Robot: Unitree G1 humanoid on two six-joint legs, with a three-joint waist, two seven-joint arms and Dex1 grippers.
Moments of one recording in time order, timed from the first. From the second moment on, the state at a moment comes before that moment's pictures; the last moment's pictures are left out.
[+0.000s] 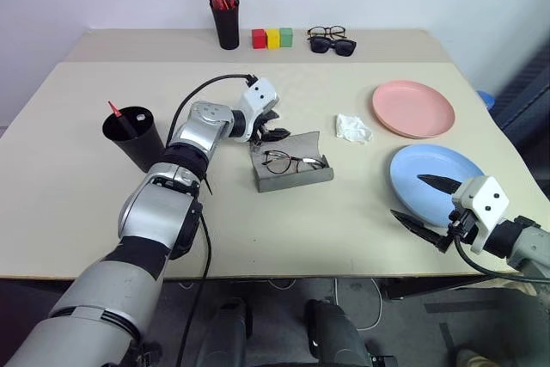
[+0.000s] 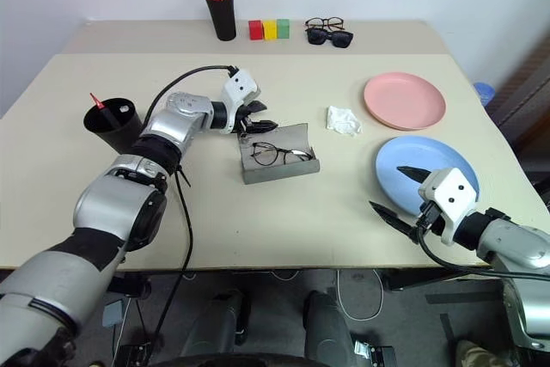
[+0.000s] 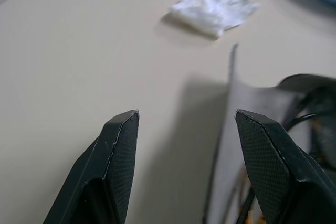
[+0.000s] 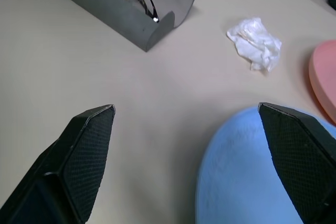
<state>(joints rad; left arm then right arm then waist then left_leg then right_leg) -1.24 0.23 -0.17 1.20 0.10 0.02 -0.83 0.17 -0.76 -0.38 -0.36 0.35 0.24 0.87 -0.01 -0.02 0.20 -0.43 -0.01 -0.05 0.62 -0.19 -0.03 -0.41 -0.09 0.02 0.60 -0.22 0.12</state>
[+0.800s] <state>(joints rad) -1.24 0.21 -0.20 1.20 0.18 -0.05 -0.97 0.16 -0.76 -0.36 -0.35 0.35 0.23 0.85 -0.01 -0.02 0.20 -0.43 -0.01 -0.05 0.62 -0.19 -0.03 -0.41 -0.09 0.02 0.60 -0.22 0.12</state>
